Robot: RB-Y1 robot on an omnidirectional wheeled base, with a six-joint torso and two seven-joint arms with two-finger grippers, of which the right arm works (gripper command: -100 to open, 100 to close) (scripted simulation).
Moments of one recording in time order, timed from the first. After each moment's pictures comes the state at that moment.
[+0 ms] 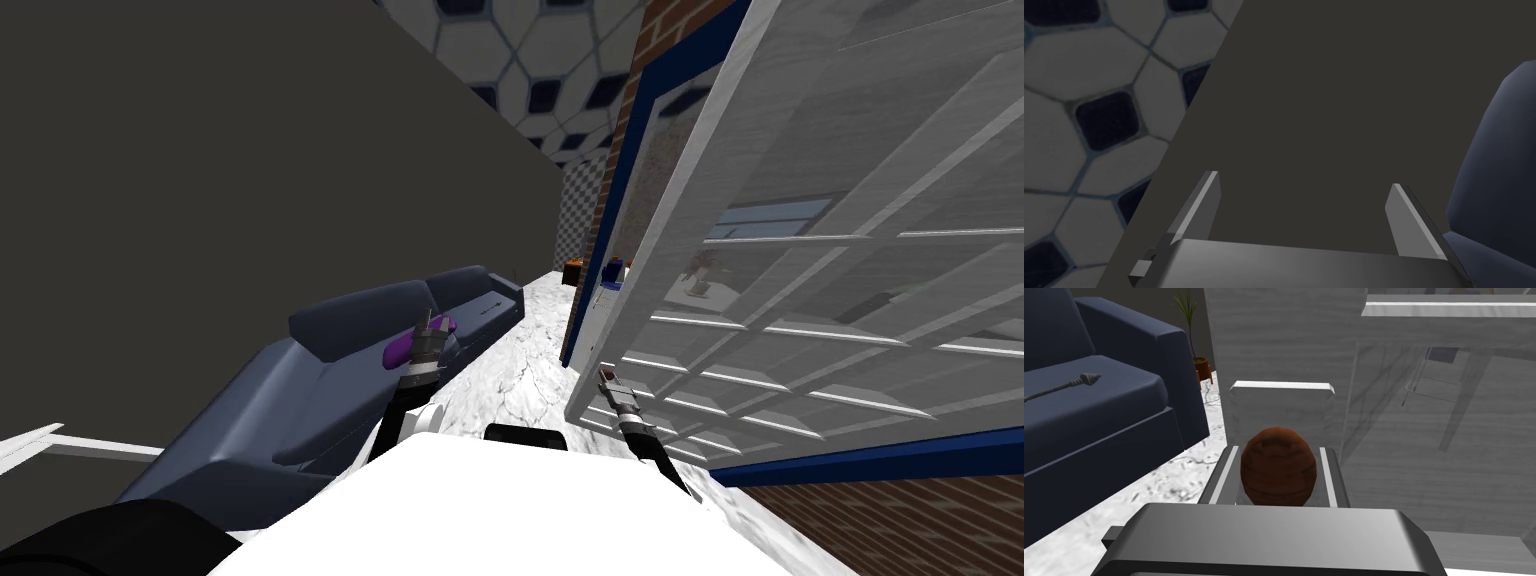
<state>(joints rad) 0.05 -0.42 0.32 -0.69 -0.55 -0.96 -1.65</state>
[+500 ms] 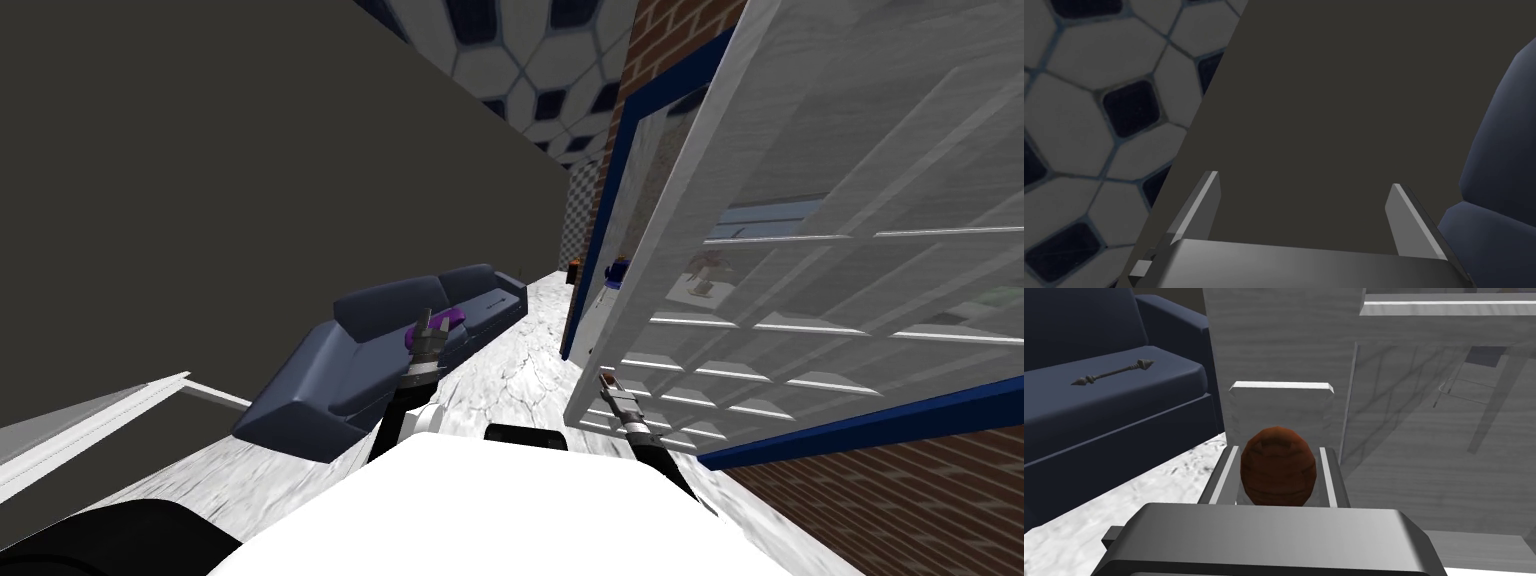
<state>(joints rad) 0.09 -0.46 0.39 -0.71 -0.53 -1.00 -1.70</state>
